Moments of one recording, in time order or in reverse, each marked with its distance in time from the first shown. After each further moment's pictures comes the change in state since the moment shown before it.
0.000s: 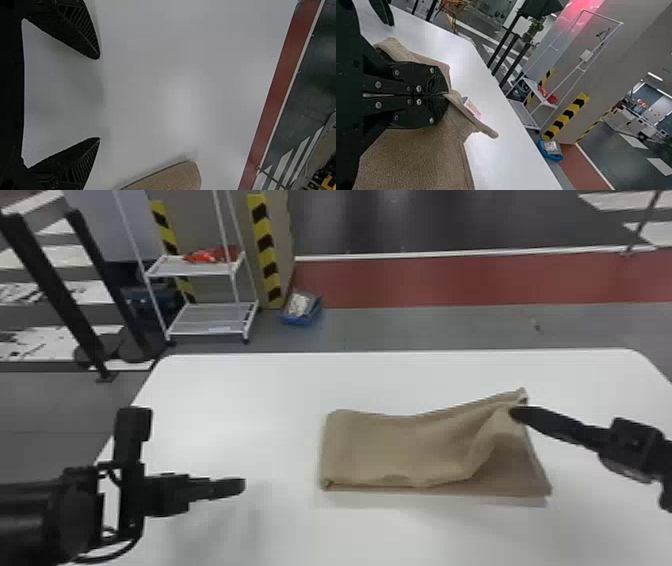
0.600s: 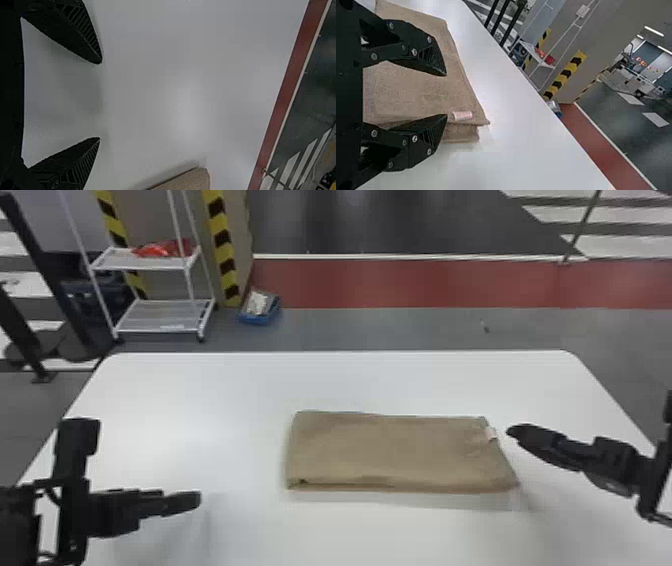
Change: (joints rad) left arm 0.035 -0.024 -0.016 -0.027 -0.038 0.016 0.000; right arm -0.023 -0.112 -0.065 0.168 0.137 -0.038 0.042
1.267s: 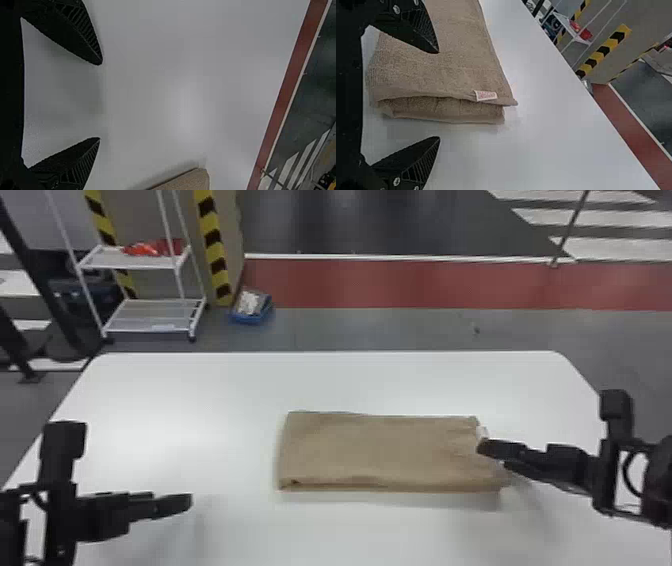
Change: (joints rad) left arm 0.006 -0.008 0.012 0.000 -0.005 -0.003 -0.004; right arm -0.034 0.007 0.151 0.080 0.196 -0.016 0.017
